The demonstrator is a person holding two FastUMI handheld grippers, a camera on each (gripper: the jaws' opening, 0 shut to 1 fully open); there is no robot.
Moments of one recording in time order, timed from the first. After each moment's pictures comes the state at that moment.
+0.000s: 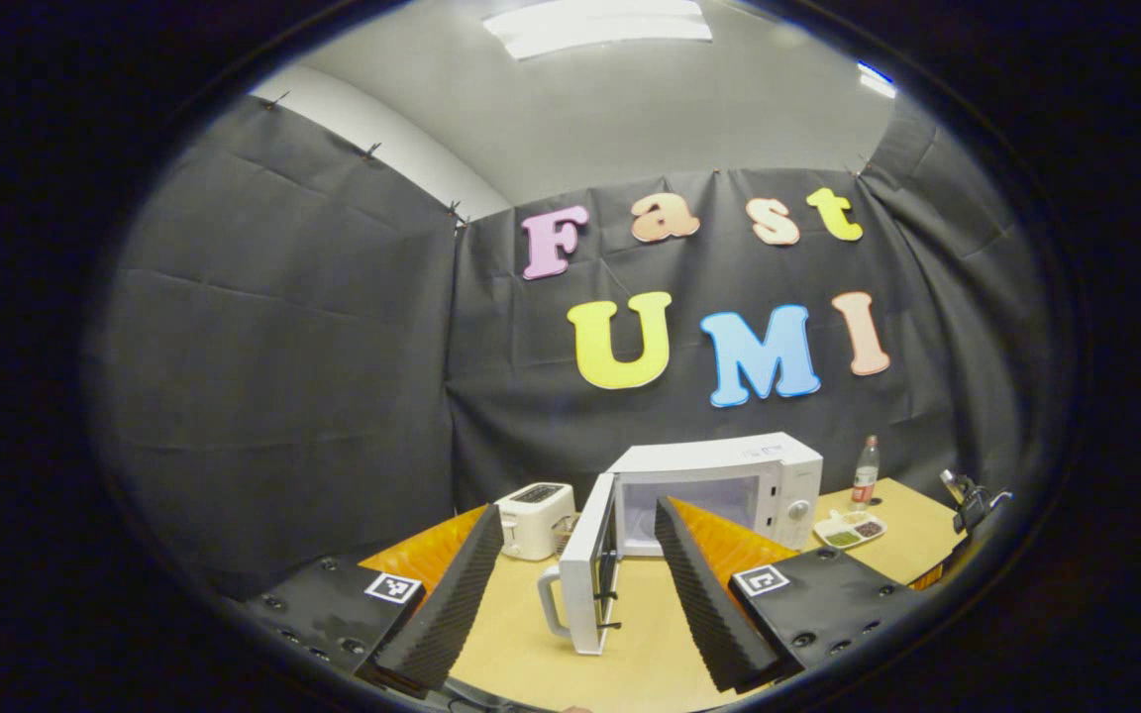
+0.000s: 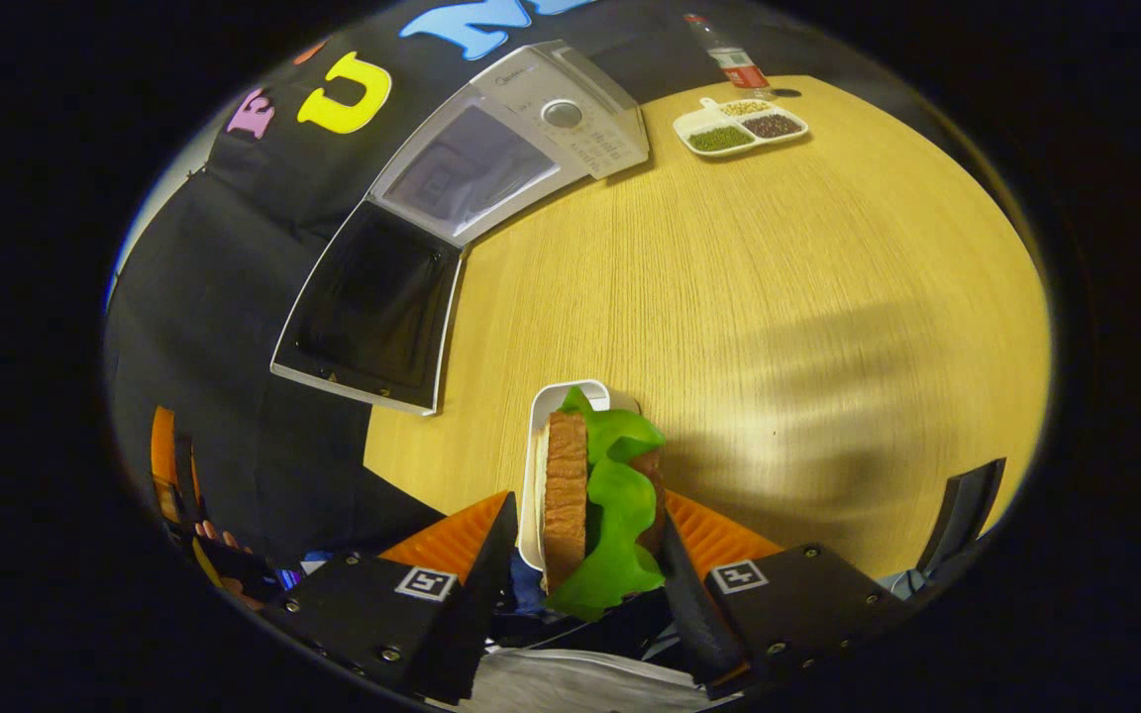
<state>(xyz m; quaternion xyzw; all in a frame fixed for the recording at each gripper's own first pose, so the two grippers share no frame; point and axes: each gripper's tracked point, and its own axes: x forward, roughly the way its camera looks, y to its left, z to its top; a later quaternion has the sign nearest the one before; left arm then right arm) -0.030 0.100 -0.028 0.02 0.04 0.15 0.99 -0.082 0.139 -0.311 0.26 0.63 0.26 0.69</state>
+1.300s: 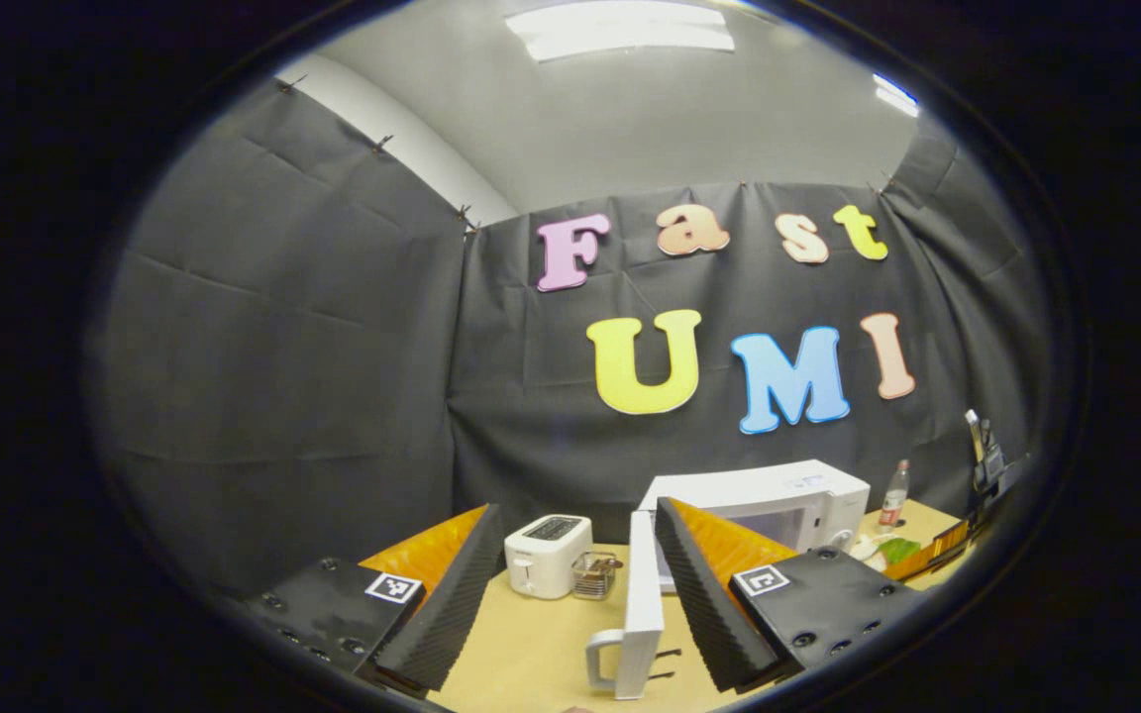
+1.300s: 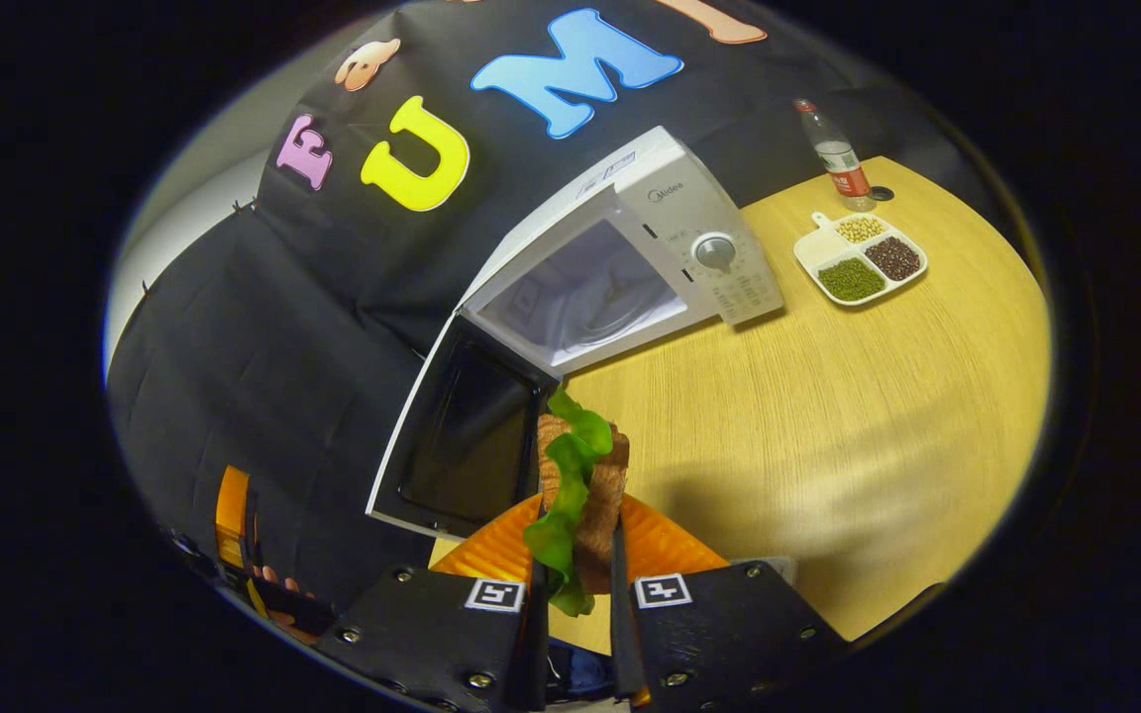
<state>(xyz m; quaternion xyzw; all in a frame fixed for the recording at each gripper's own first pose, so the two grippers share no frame) 0.060 0.204 -0.020 0.01 0.01 0.15 0.99 0.063 0.257 -0.223 0.31 0.47 0.26 0.78</state>
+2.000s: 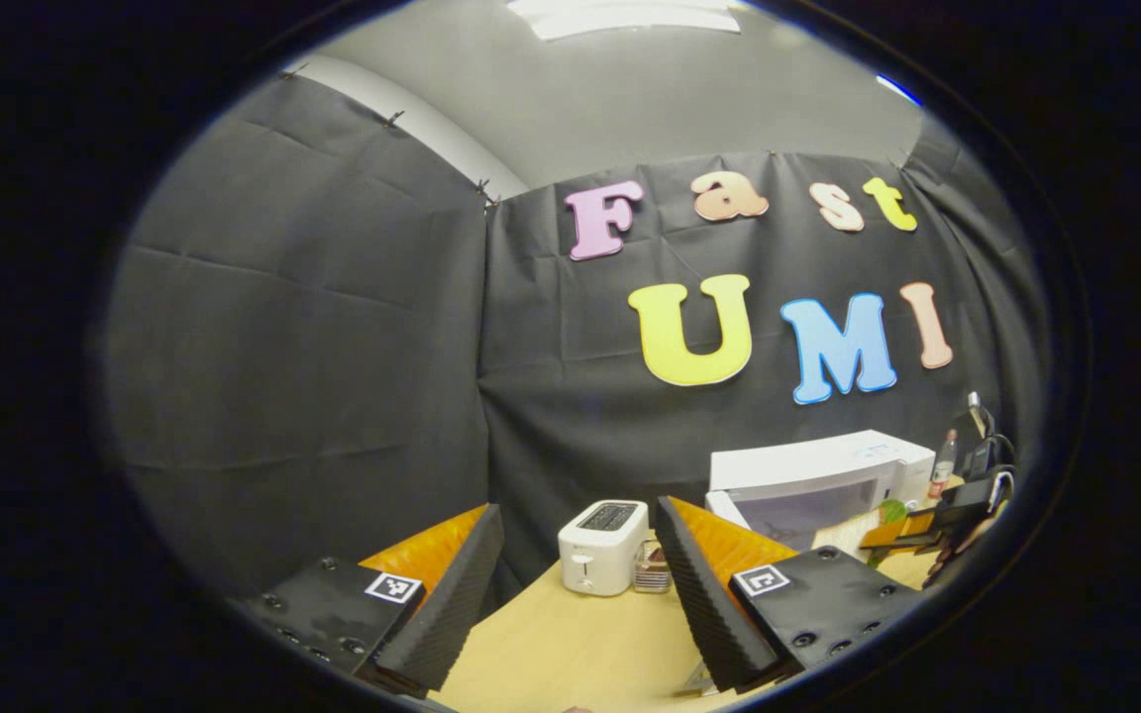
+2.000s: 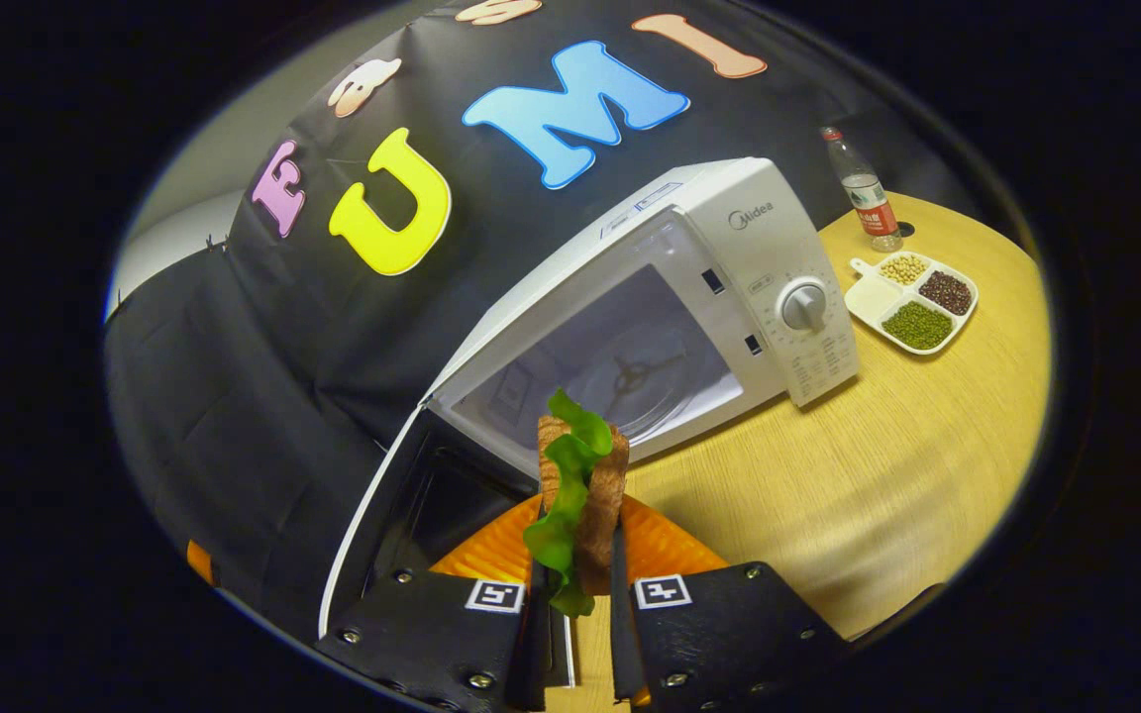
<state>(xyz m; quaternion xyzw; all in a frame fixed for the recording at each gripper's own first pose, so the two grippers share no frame) 0.091 0.307 -0.059 0.02 0.04 0.17 0.98 0.180 0.364 -0.260 0.34 0.36 0.17 0.85</state>
